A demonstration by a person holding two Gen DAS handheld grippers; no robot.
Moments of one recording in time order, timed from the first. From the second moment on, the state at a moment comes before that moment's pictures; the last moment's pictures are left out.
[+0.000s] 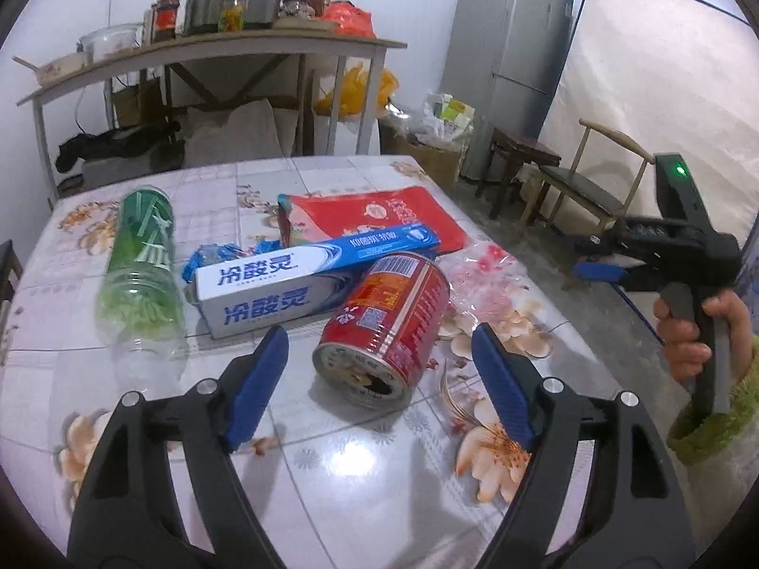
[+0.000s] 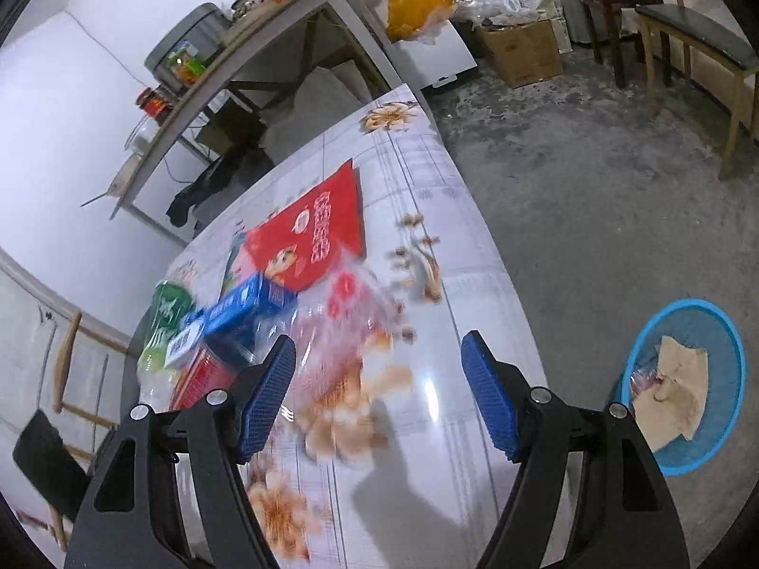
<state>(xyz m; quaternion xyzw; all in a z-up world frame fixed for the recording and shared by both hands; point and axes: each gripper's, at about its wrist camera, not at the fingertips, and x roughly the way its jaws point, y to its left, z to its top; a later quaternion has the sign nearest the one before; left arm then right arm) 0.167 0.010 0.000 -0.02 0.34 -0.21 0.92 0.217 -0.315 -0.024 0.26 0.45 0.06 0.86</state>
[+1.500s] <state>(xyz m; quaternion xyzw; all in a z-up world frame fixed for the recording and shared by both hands) 0.119 -0.001 -0.029 -0.05 0.40 -0.18 0.90 0.096 -0.248 -0.048 0.21 0.50 0.04 0.84</state>
